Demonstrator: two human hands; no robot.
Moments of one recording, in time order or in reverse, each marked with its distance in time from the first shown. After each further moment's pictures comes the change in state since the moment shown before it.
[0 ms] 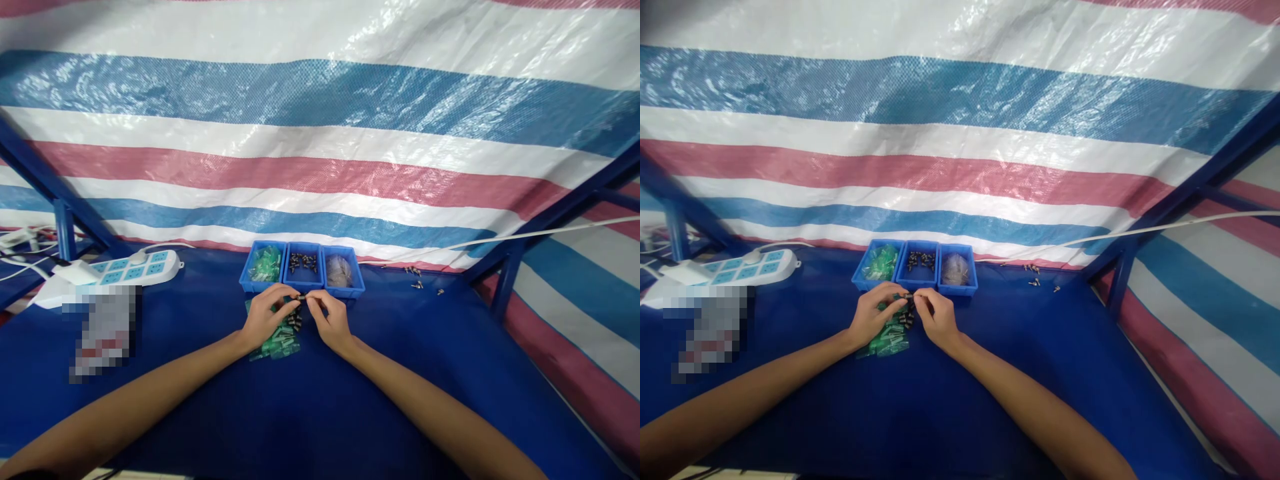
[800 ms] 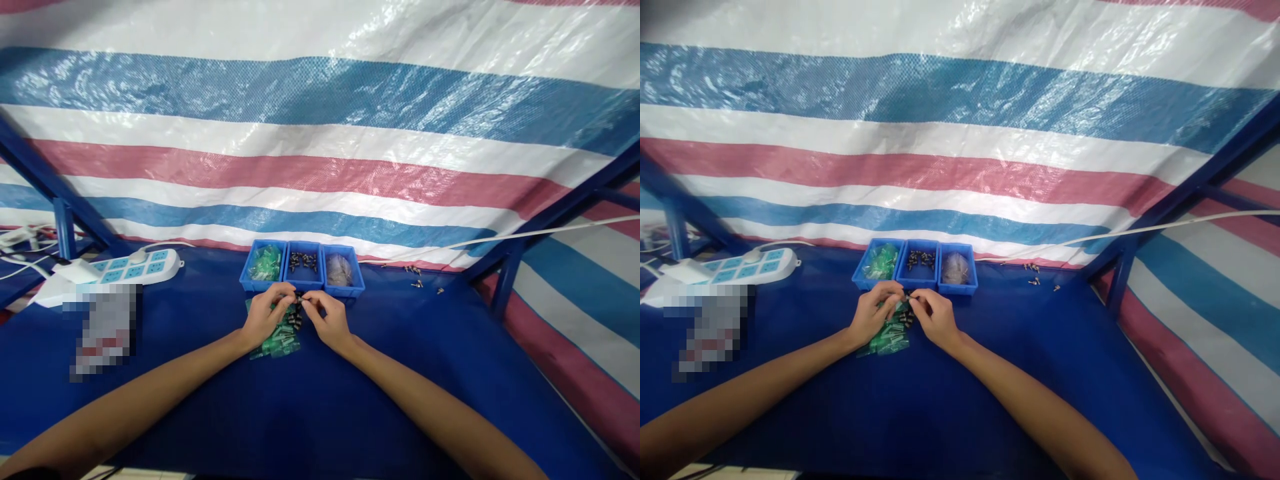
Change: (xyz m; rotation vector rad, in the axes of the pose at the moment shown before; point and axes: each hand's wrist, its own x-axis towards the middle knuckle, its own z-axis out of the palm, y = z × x) left_hand -0.005 -0.006 0.003 -0.195 -0.020 -0.147; right_hand -0.001 0.000 0.001 -0.010 -0.036 -0.014
